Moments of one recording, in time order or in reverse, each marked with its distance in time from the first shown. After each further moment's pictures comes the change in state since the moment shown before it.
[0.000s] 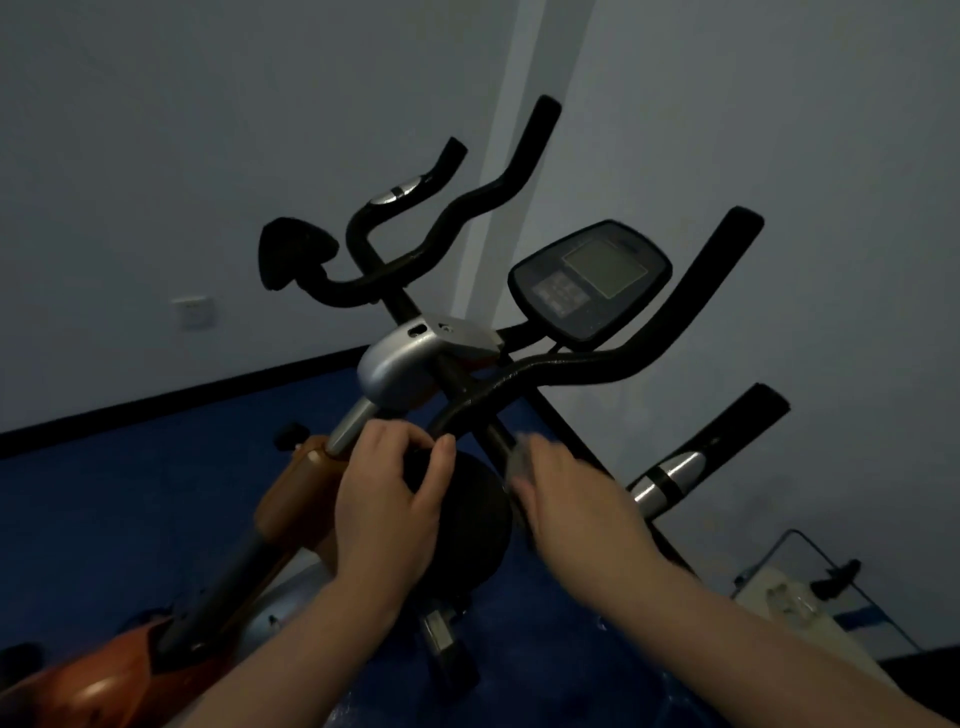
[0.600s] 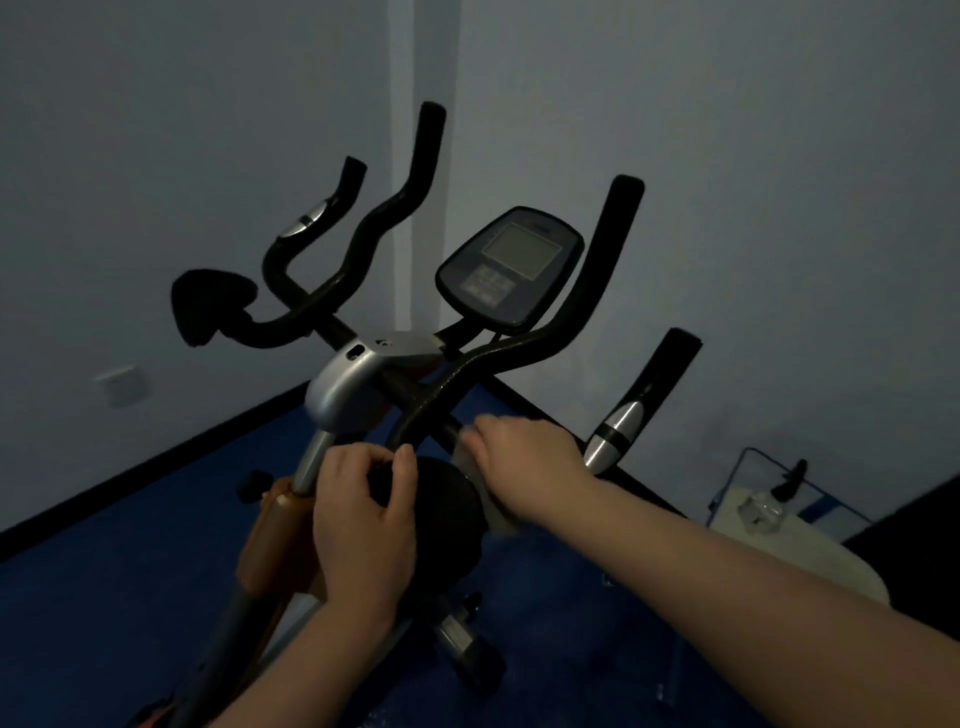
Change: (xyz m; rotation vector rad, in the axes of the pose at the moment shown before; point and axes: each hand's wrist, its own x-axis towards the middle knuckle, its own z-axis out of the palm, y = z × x) left_hand -0.001 -0.002 0.001 -0.047 -0.022 0.005; right_hand 0.025 -0.011 -0.007 -0.003 -0.040 0.153
